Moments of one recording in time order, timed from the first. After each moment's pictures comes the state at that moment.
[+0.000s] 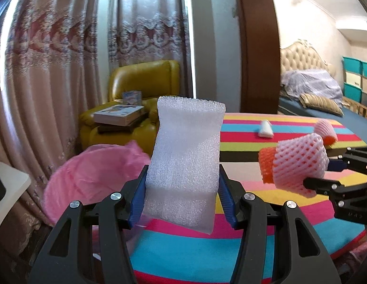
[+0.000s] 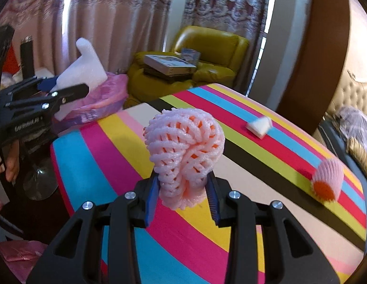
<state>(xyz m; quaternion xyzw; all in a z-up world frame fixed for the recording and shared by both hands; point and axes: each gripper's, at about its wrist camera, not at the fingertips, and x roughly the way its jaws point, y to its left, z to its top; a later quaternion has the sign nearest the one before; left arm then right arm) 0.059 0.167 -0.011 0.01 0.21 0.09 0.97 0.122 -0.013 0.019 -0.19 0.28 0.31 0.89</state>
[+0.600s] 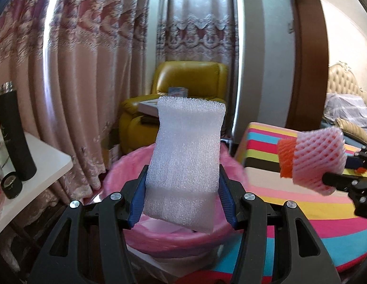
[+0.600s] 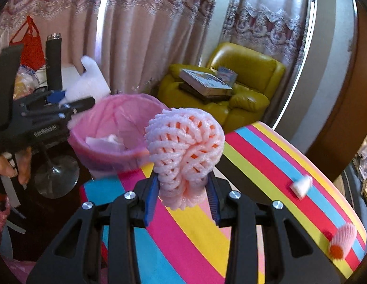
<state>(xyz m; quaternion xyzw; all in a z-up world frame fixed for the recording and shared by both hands) 0.024 0.285 -0.006 -0.06 0.20 0.20 0.96 0.122 0.105 0.060 -0.22 0.24 0.40 0.86</state>
